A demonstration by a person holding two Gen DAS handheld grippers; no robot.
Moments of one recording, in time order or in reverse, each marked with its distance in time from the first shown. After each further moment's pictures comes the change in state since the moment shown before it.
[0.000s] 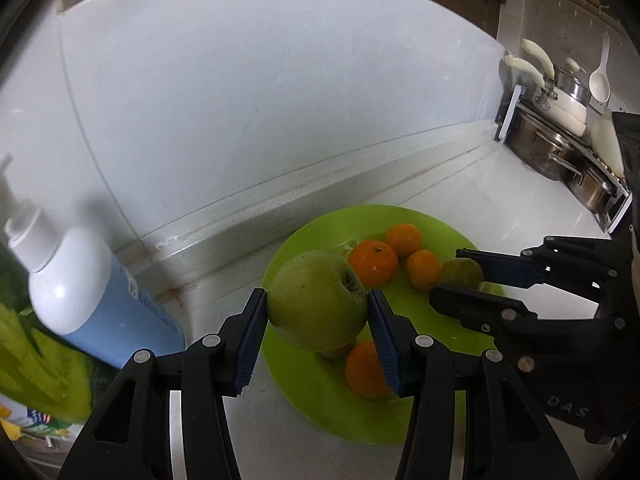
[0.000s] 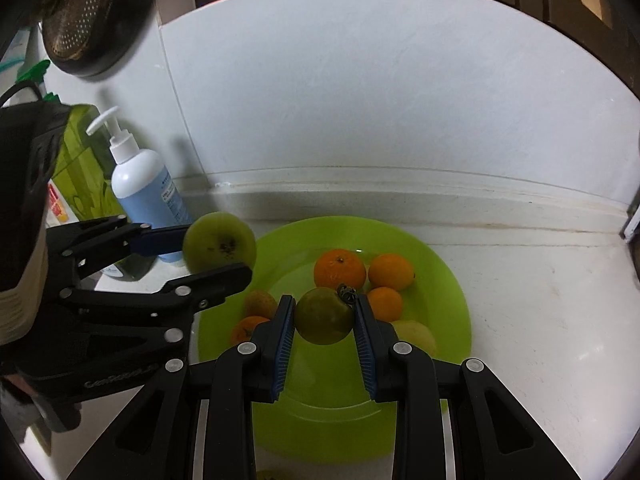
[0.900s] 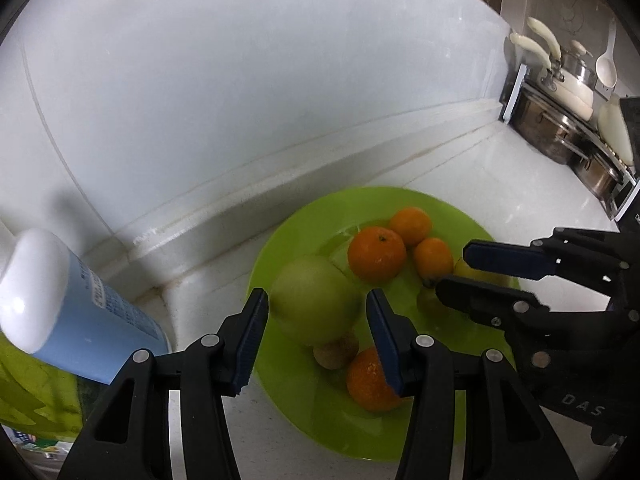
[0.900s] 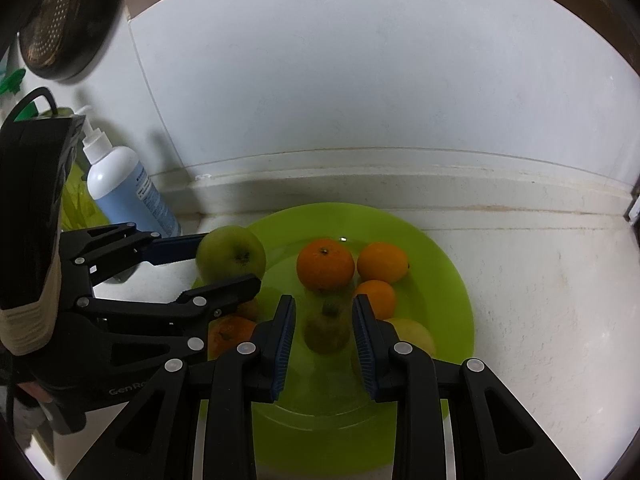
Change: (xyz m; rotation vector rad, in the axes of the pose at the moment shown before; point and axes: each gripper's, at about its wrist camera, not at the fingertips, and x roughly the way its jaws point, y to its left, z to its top) left arm 0.026 -0.007 0.007 0.021 0.058 -0.006; right arm 0.025 -0.009 0.005 0.054 0.040 0.004
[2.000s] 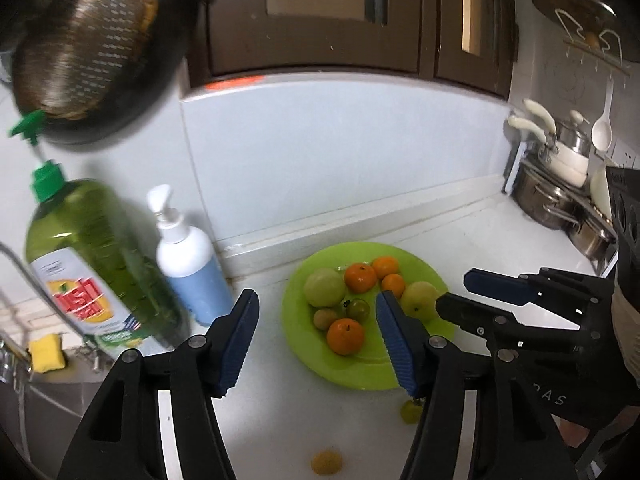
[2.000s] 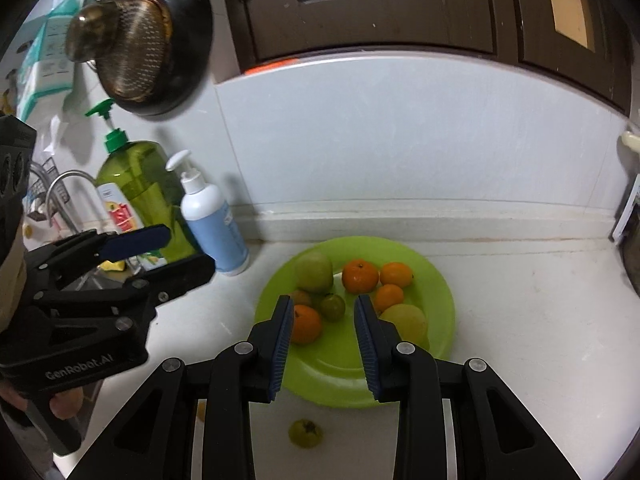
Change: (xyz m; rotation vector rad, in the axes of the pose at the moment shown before) left arm -0.154 -0.029 -0.034 -0.154 -0.213 0.158; right arm -0.109 0.015 -0.023 -0.049 -0.151 0.075
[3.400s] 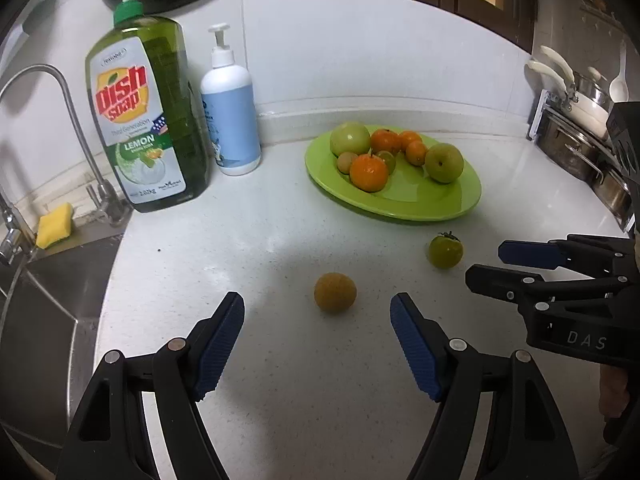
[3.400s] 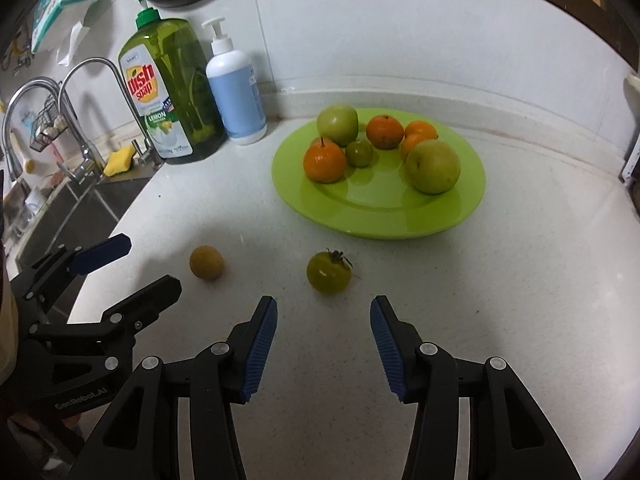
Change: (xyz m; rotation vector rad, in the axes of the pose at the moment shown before) left arm -0.003 -0.009 -0.153 -0.082 0.111 0.101; right arm 0.008 0.018 -0.113 -0.044 0.215 0.015
